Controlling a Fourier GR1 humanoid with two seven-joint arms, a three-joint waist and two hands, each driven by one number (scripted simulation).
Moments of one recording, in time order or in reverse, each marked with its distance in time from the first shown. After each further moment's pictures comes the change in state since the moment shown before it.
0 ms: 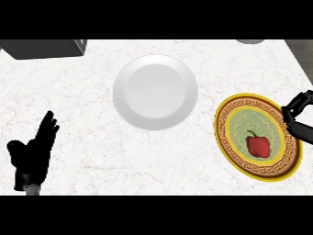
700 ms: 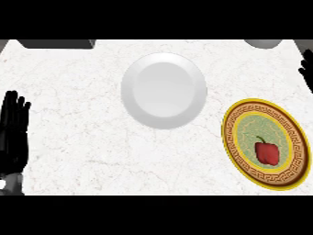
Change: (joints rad) left arm -0.037 -0.002 0.151 -0.102 0.048 0.038 -0.189; right arm -0.180 0.004 0.021 0.140 -0.054 -0.130 0.472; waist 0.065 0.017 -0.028
